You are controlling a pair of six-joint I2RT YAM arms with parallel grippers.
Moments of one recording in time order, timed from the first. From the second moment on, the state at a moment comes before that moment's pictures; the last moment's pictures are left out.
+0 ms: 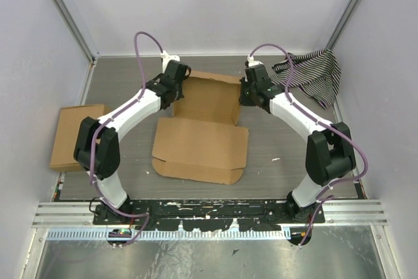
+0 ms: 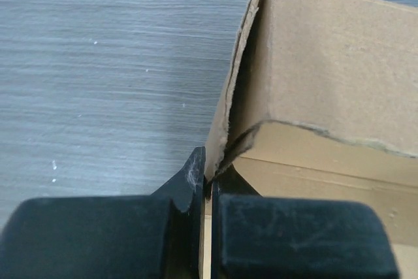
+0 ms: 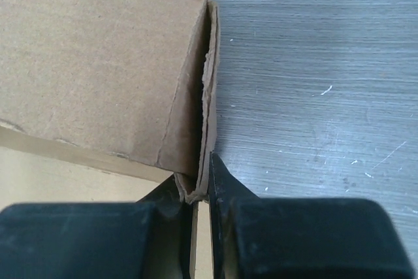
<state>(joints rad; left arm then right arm) -0.52 1.74 1.37 -0.38 -0.43 -0.40 0.38 1.62 1.21 -0.34 0.05 0.33</state>
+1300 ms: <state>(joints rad) -0.55 1.99 1.67 -0.96 -0.43 -0.43 0.38 1.91 1.61 -0.80 0.05 0.55</state>
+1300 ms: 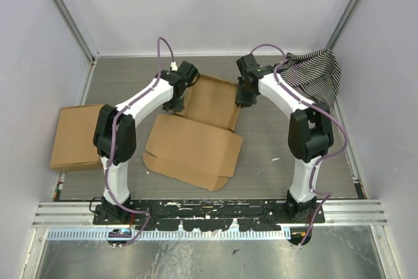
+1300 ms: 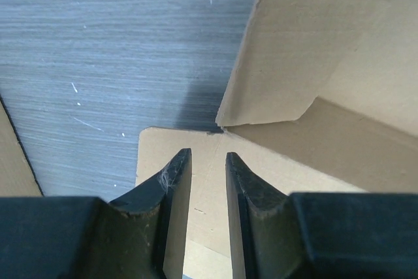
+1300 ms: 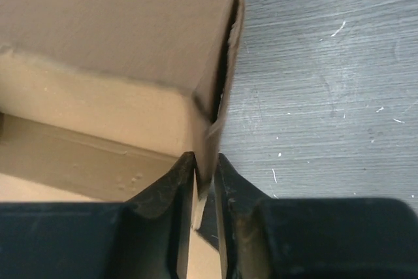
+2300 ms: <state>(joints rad) -0.39 2.22 2.02 -0.95 0.00 -0.35 0.38 2.09 1.67 -0.82 0.01 0.54</state>
